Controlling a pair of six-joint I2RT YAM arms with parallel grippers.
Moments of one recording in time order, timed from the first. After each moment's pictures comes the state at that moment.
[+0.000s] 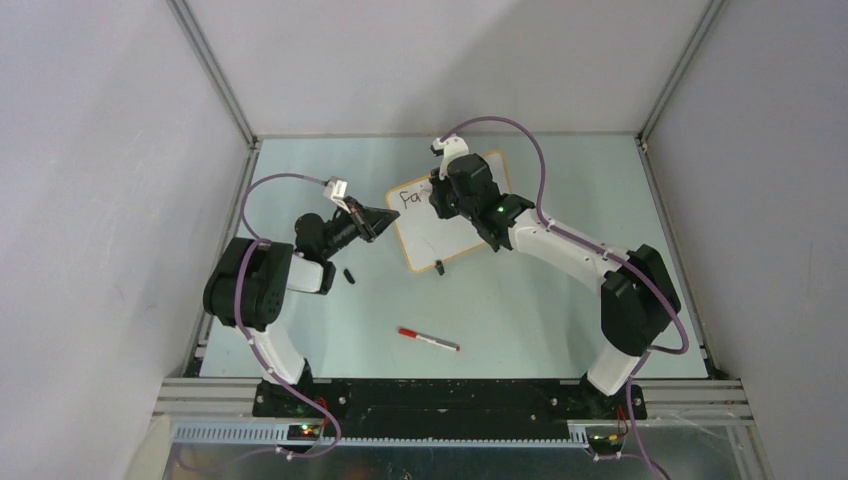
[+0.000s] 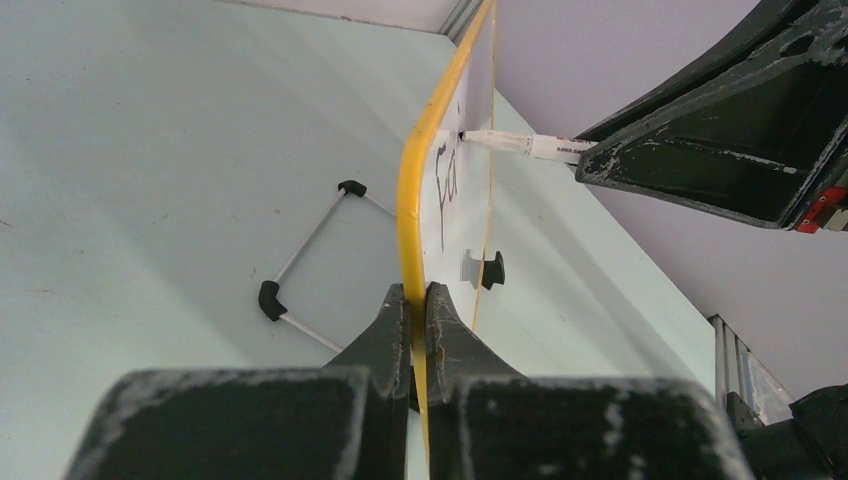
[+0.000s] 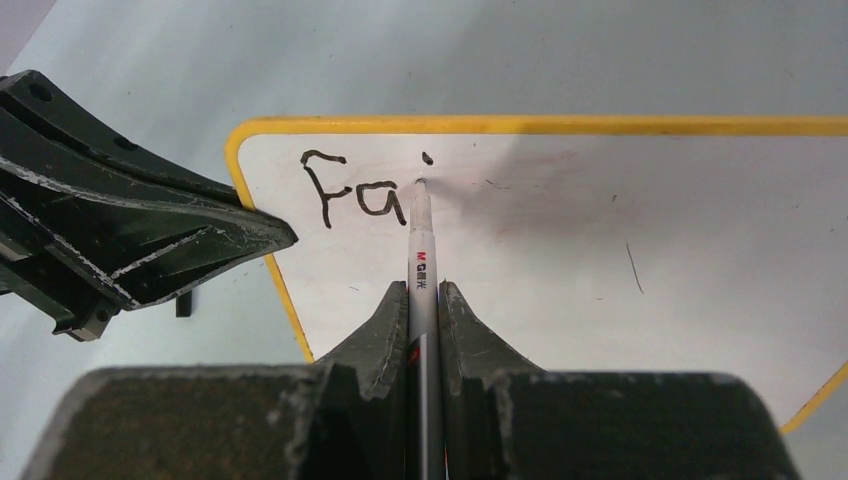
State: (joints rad) left arm -0.16 1.77 0.55 1.30 0.68 -0.64; right arm 0.73 1.71 1.37 -0.12 0.13 0.20
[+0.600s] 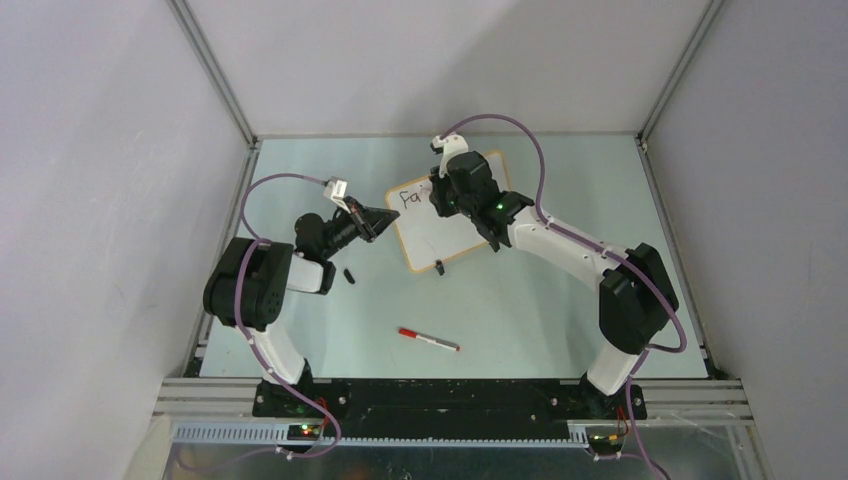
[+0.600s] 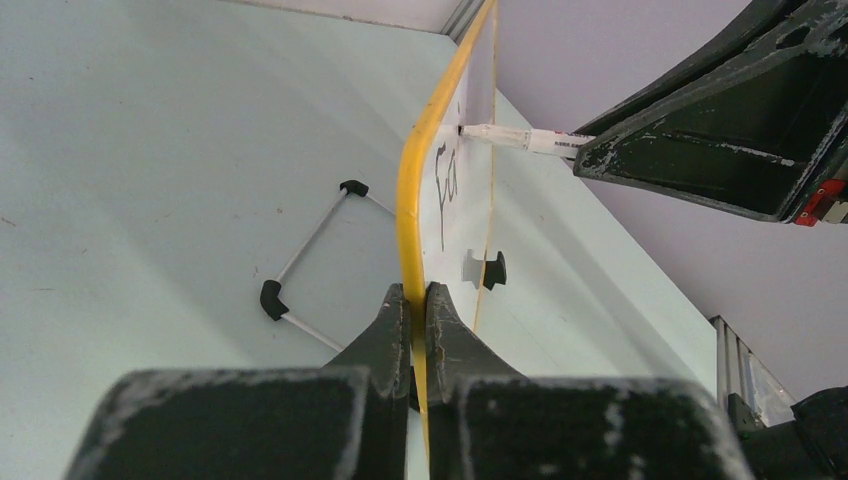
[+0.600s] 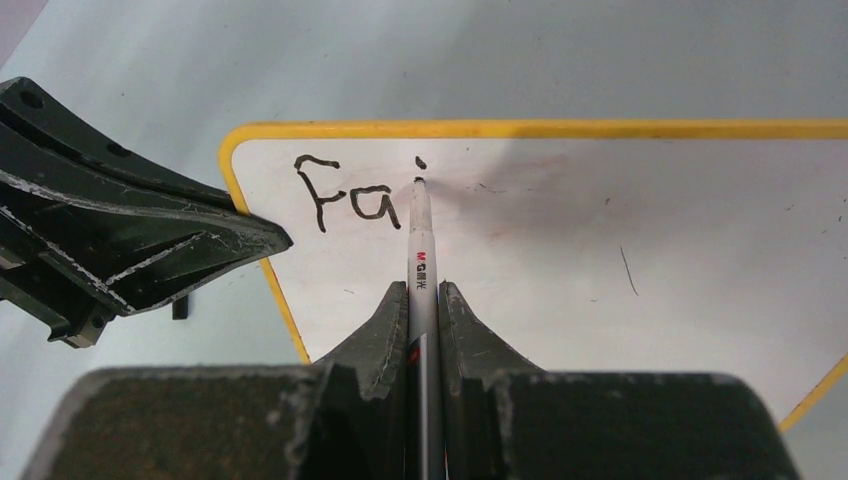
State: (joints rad) left arm -0.16 1.77 0.55 1.30 0.68 -0.64; right arm 0.72 1.72 1.40 -0.14 0.13 0.20
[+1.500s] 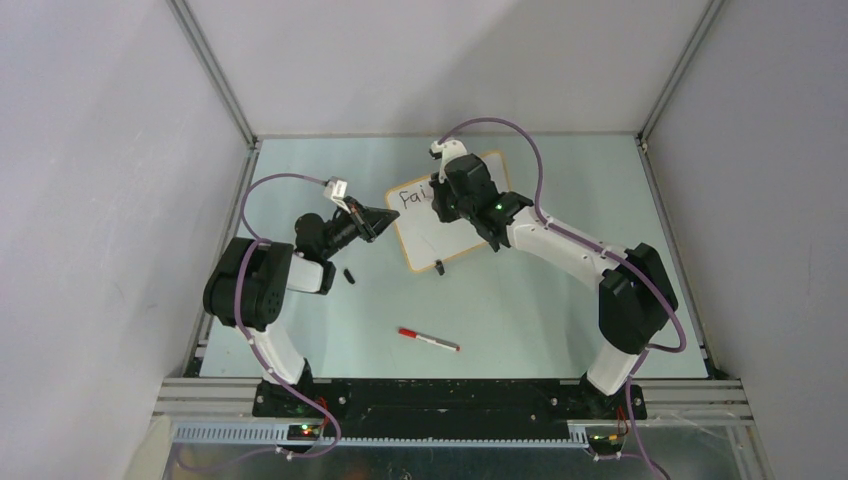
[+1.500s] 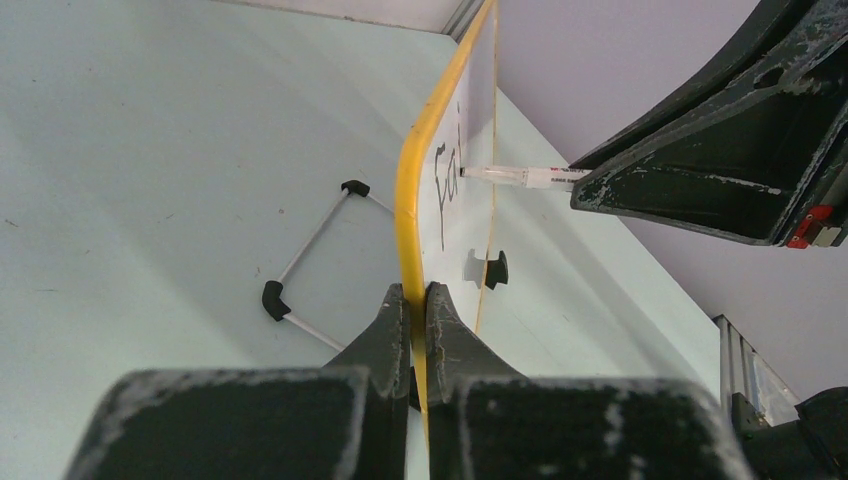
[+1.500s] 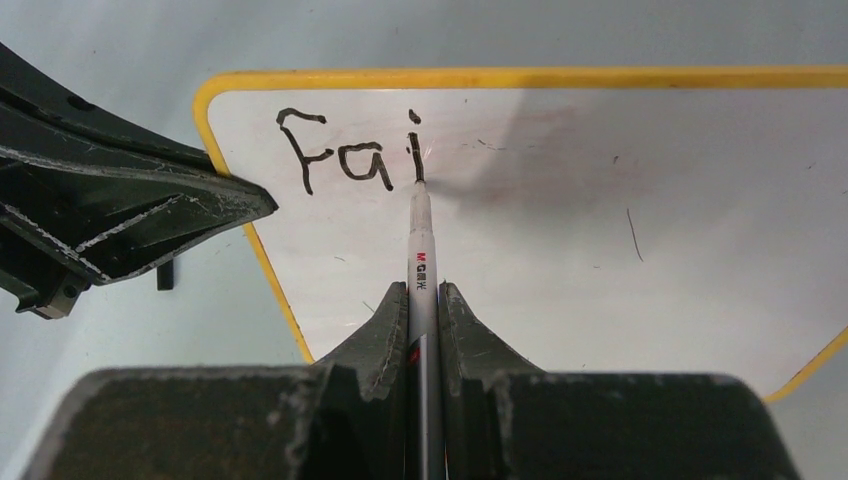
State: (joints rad) left arm -0.16 1.77 0.55 1.29 0.68 -0.64; right arm 0.73 1.72 1.40 -0.21 0.13 0.20
